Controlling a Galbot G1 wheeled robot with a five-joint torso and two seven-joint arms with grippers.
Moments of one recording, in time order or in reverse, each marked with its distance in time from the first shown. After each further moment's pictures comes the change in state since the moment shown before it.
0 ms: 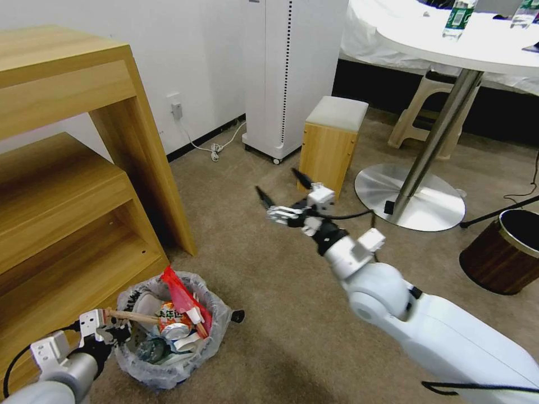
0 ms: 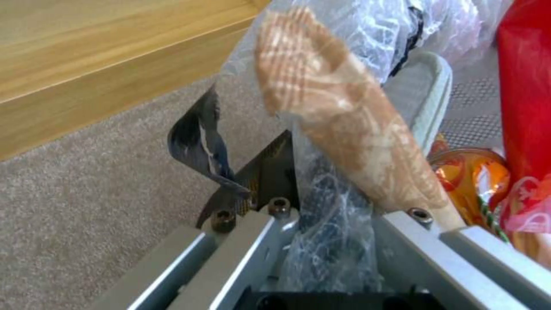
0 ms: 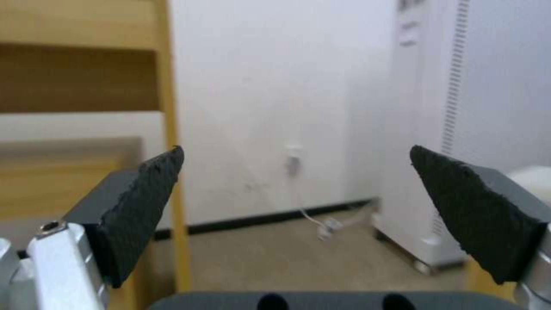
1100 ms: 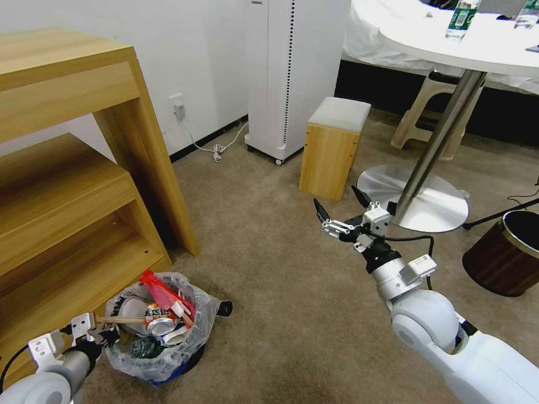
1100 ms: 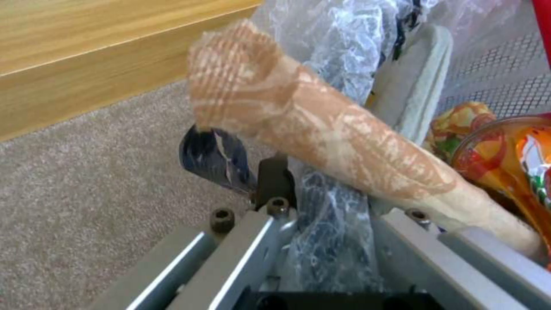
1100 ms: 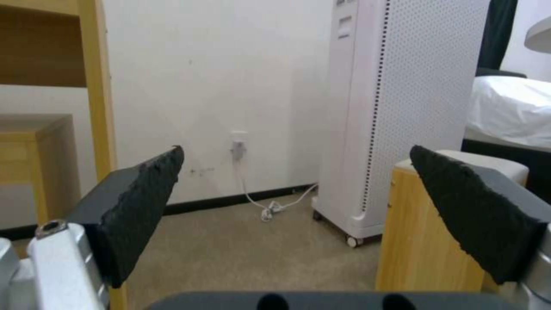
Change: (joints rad) left arm -0.021 0.043 0.041 0.129 -0.043 -0.011 -0.044; right arm -0.231 -0.013 0.214 0.016 -0.082 0.021 0.002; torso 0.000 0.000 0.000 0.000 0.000
